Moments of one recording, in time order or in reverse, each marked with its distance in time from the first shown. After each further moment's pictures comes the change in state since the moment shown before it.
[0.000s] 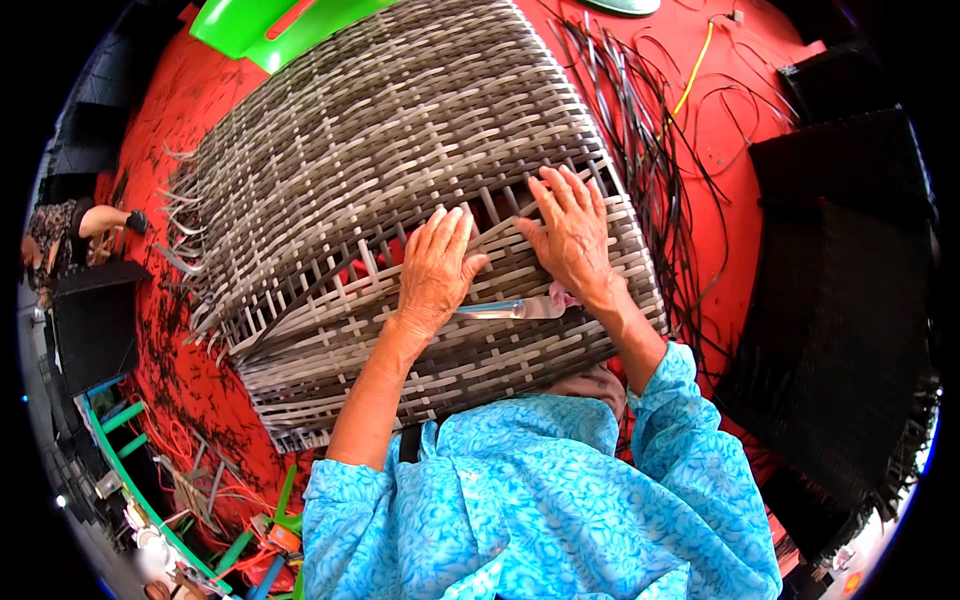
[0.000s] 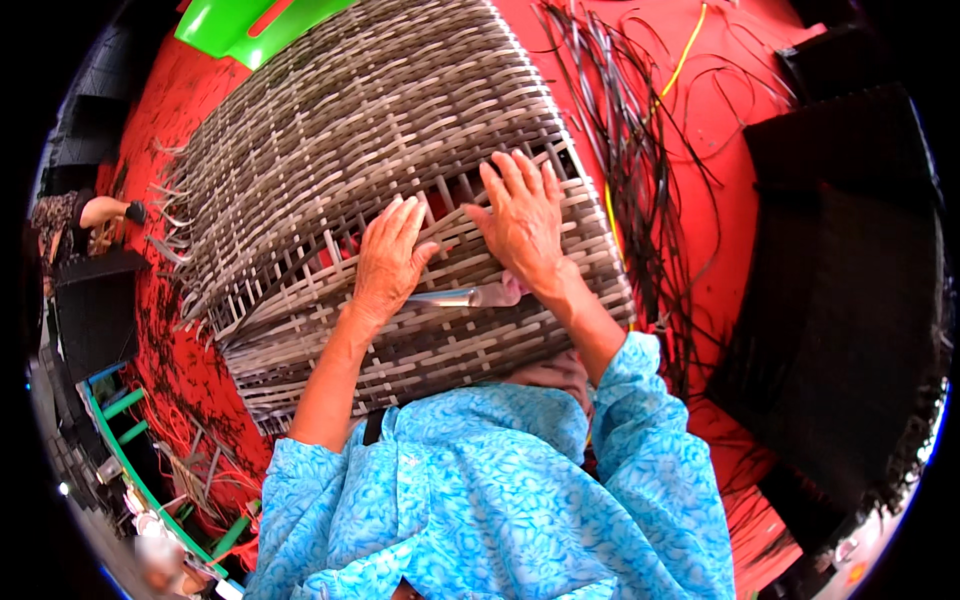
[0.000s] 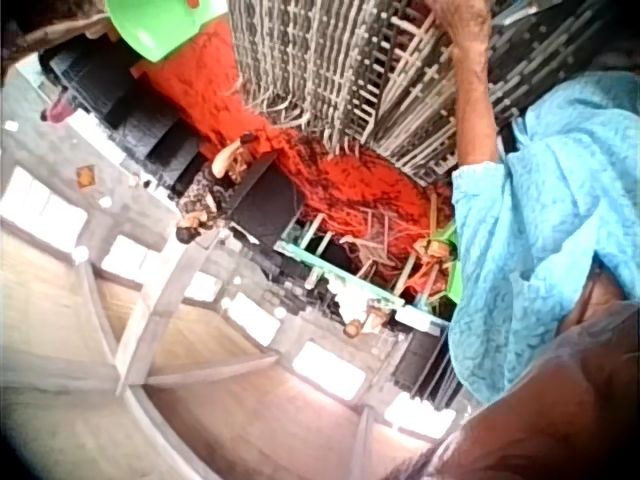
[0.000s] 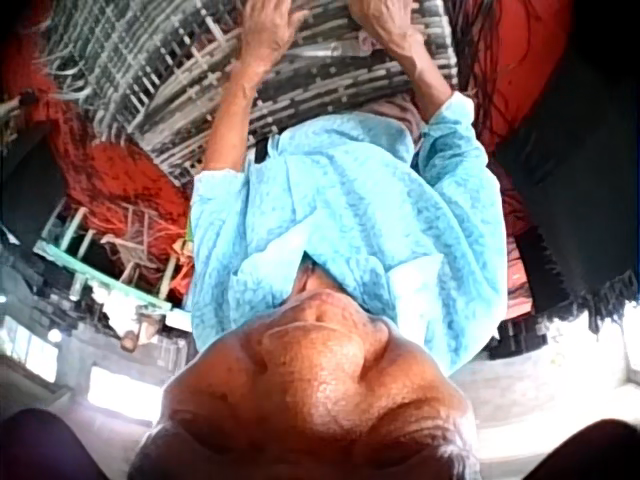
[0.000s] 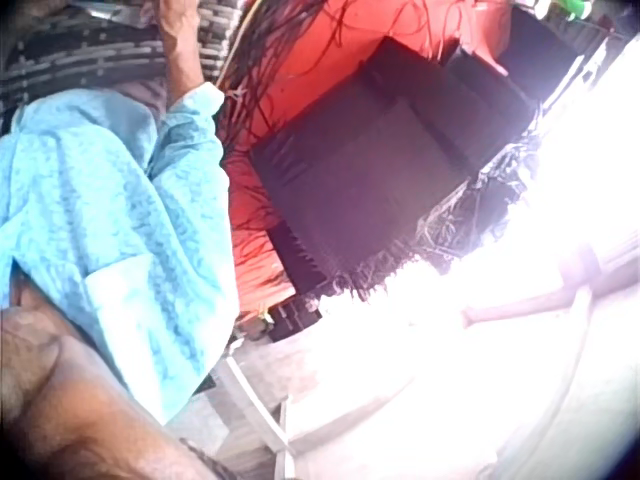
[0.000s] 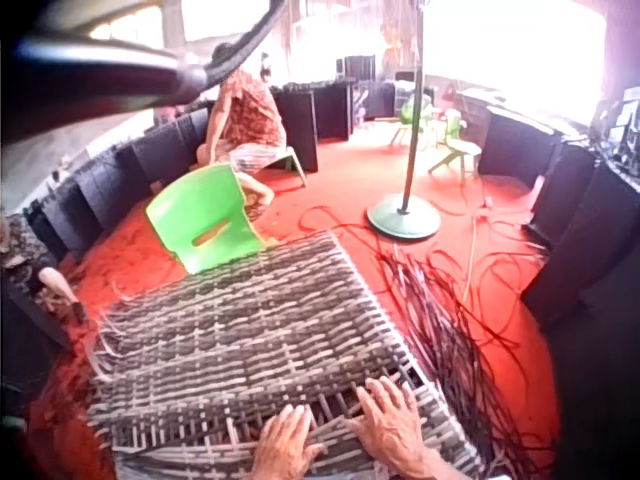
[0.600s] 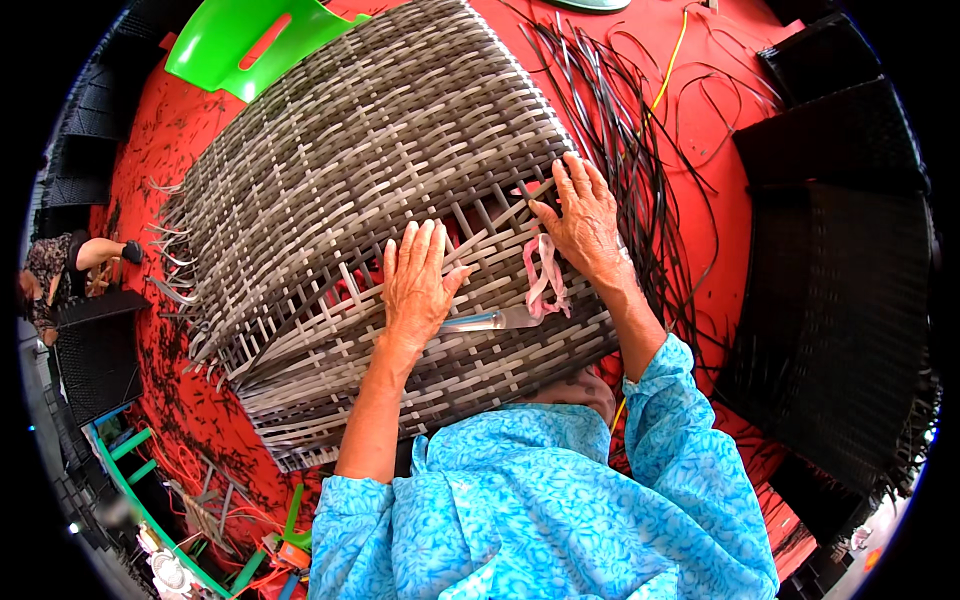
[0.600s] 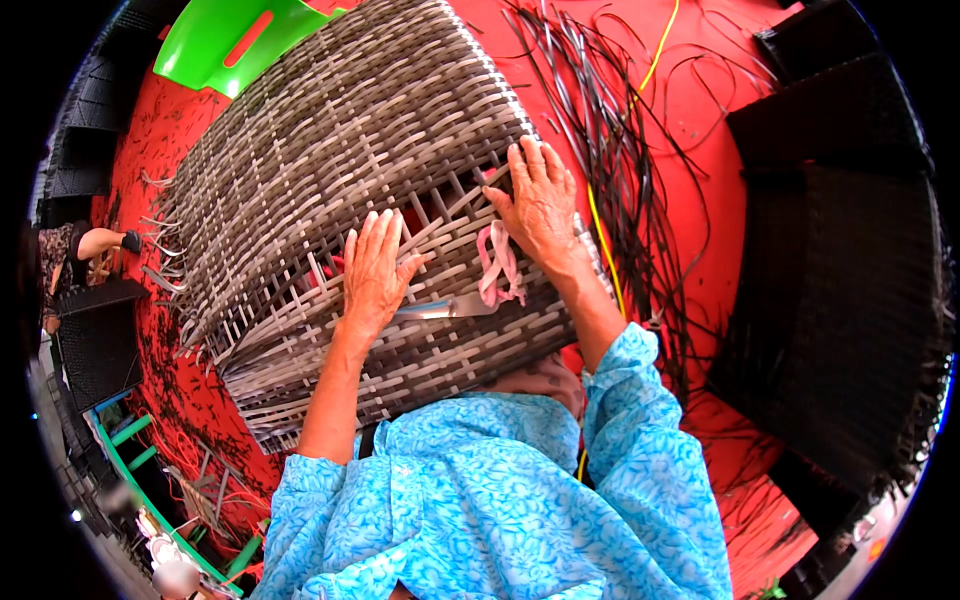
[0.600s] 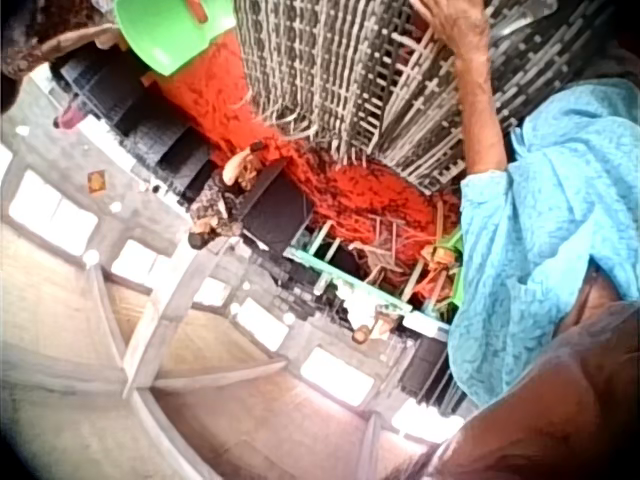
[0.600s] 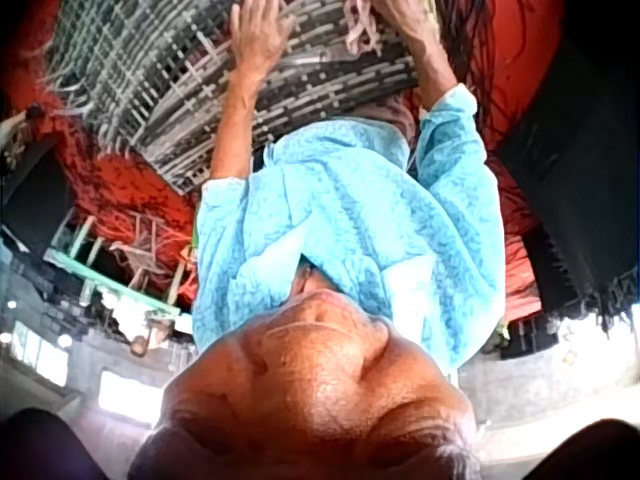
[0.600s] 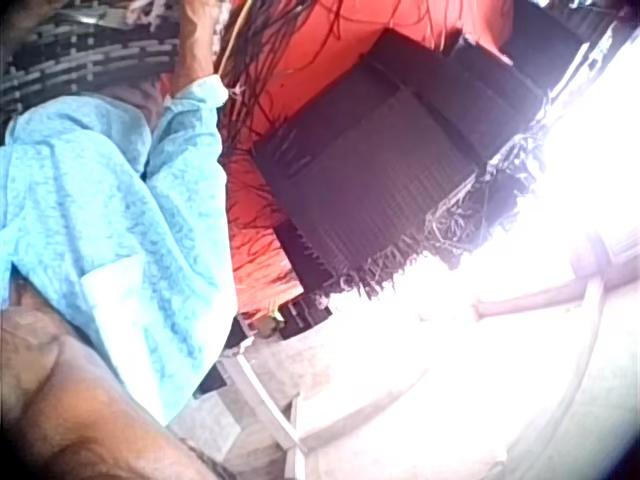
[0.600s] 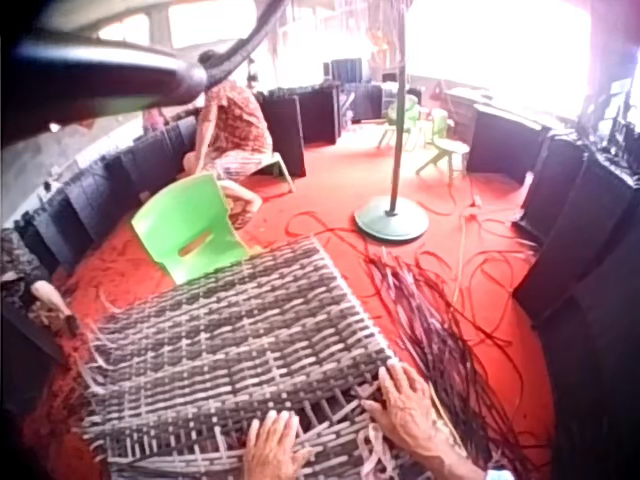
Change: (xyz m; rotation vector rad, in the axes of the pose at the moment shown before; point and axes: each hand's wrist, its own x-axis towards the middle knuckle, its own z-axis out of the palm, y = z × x) left_hand 0.008 0.012 0.016 0.126 -0.064 -0.106; right_hand -0.003 0.070 0.004 -0.095 -0.001 0.139
